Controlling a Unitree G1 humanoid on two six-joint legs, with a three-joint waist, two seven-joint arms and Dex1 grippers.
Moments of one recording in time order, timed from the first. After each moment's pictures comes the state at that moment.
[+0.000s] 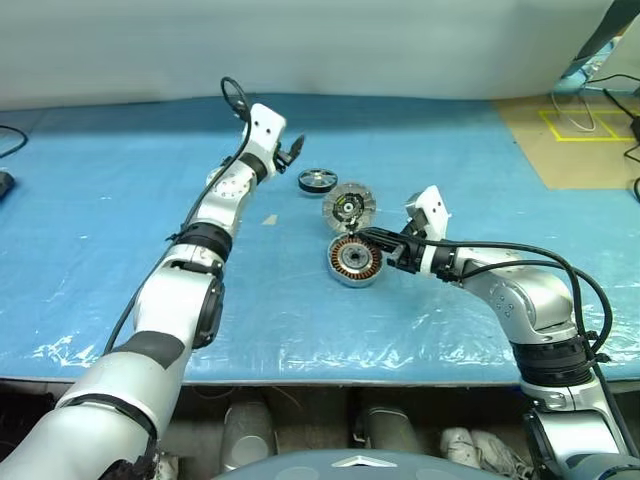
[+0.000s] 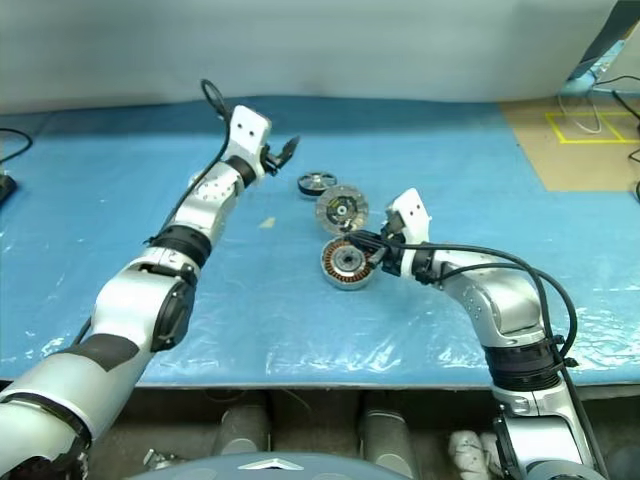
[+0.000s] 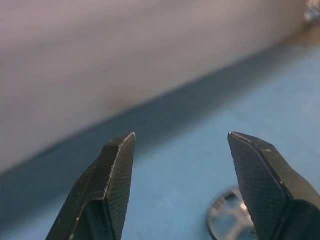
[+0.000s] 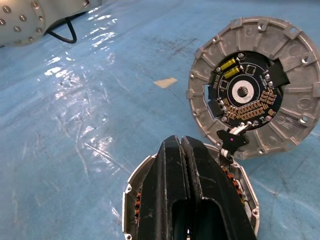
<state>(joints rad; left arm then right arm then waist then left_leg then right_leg) -1.17 0.19 0.00 1.24 0.02 -0.26 -0.47 -0.39 -0.51 0.03 -0.23 0.51 0.81 0.68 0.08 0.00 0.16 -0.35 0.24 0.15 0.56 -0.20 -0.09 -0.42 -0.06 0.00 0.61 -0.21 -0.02</state>
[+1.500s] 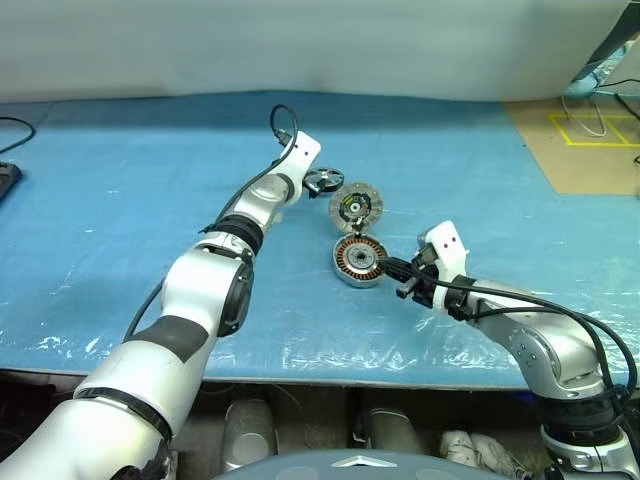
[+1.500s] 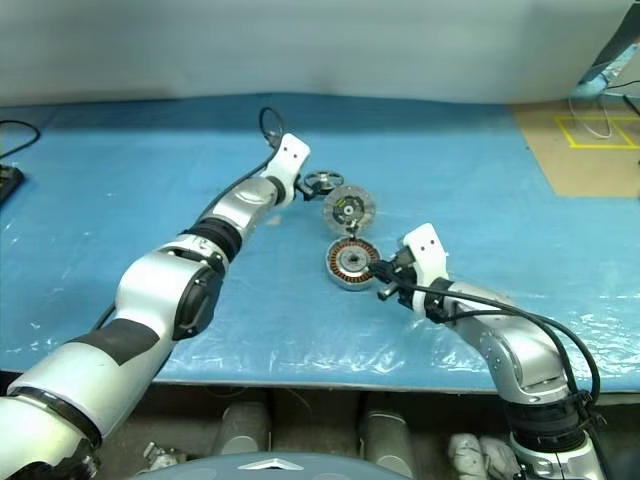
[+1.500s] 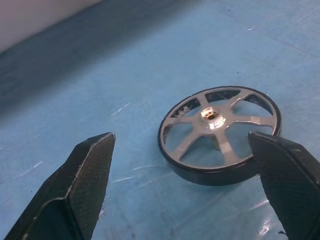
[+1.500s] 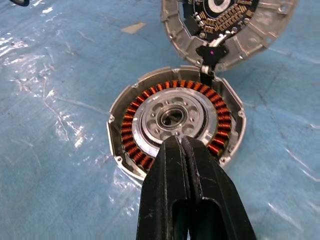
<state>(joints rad) -1.26 0.06 0.05 1.38 0.21 -0.02 -0.27 -0.14 -0.53 -0.03 -0.49 0.52 0.92 0.48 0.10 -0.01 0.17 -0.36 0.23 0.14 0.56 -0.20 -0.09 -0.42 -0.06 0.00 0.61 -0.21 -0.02</state>
